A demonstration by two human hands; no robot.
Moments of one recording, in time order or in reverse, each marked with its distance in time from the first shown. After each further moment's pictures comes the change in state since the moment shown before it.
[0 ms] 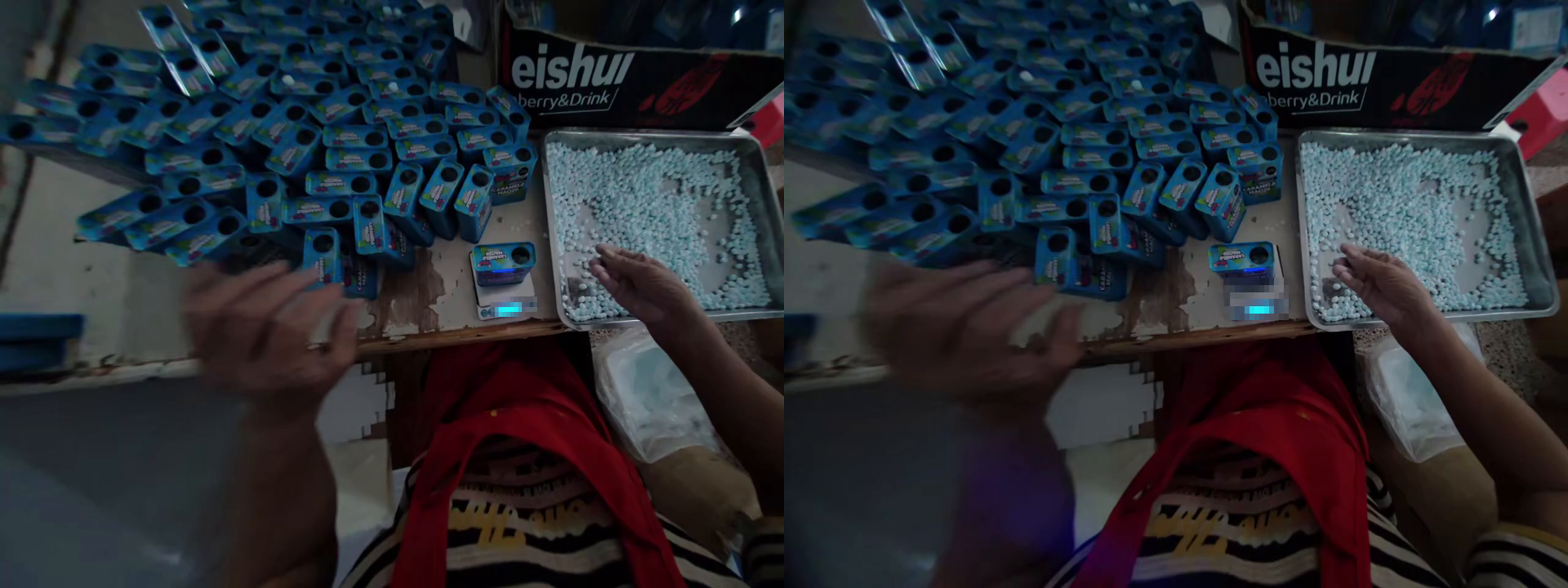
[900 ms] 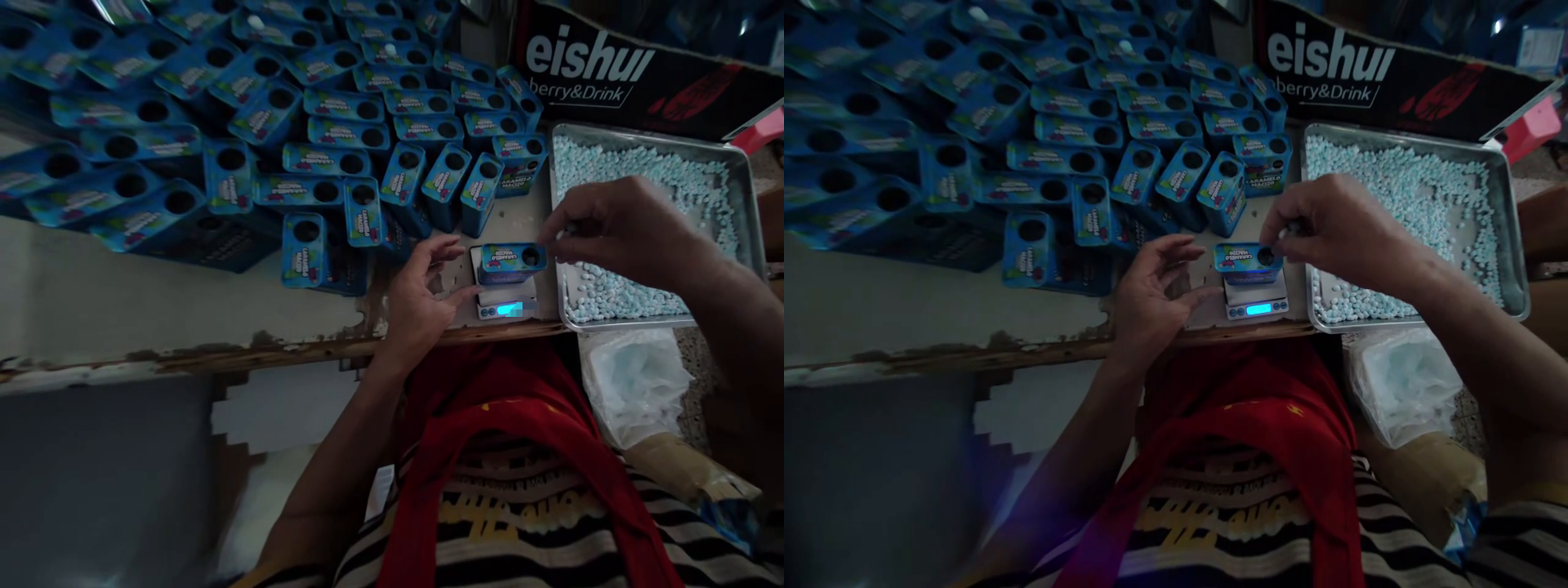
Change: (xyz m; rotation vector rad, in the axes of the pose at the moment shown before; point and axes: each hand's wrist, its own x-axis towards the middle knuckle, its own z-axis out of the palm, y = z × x) left_hand -0.016 0.033 0.129 -0.491 -0.287 -0.314; right_hand -0.013 -0.092 0.114 -1.214 -0.507 -0.622
